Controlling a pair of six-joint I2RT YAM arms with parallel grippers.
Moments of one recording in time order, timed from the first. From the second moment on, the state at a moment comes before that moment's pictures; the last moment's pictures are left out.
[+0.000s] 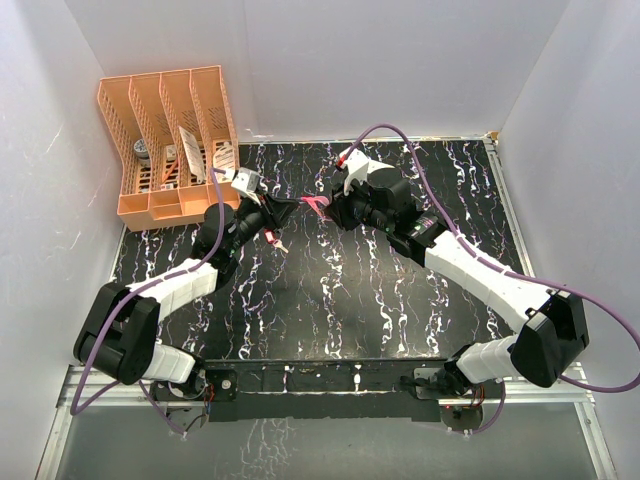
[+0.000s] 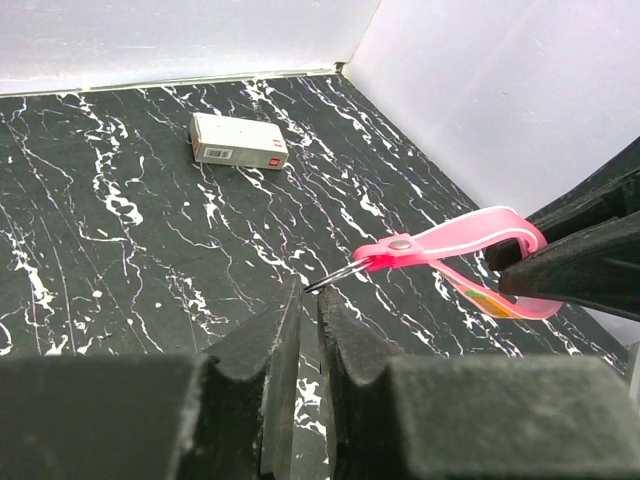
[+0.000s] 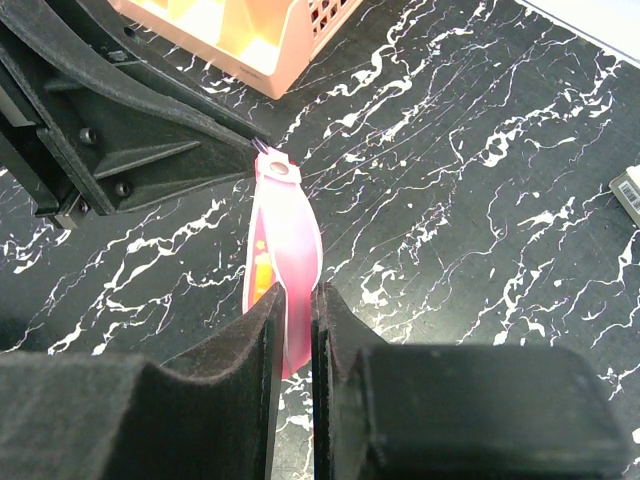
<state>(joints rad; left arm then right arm) -0.43 1.39 0.64 0.77 0.33 -0.42 0.66 1.36 1.15 -0.14 -0.14 0.06</state>
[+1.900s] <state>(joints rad) -0.44 1.44 0.63 0.78 0.43 -0.34 0.66 1.33 1.12 -0.14 -0.12 0.06</state>
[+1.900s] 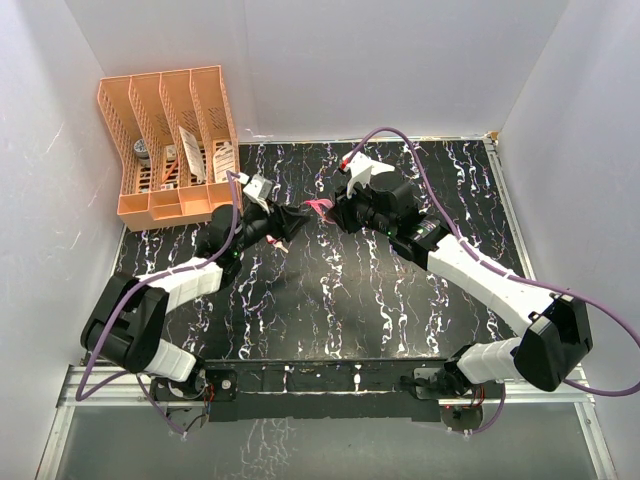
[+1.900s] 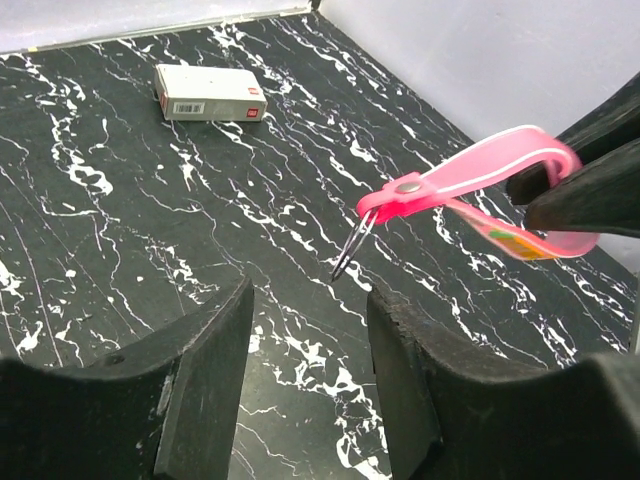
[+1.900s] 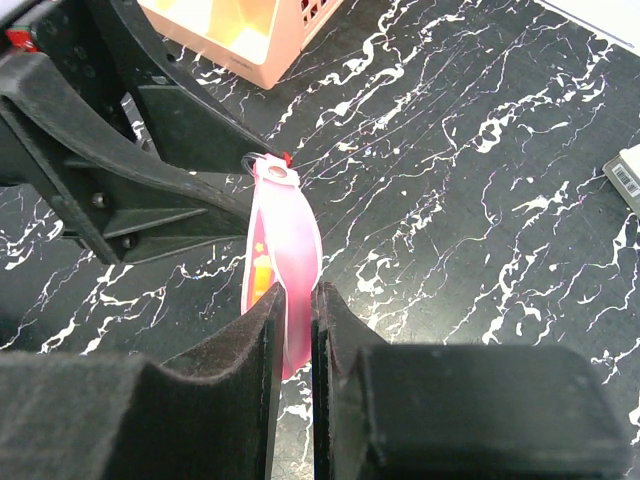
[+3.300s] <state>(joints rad) -0.45 1.41 0.66 0.79 0.43 -0.33 0.66 1.33 1.12 -0.14 -0.08 0.06</state>
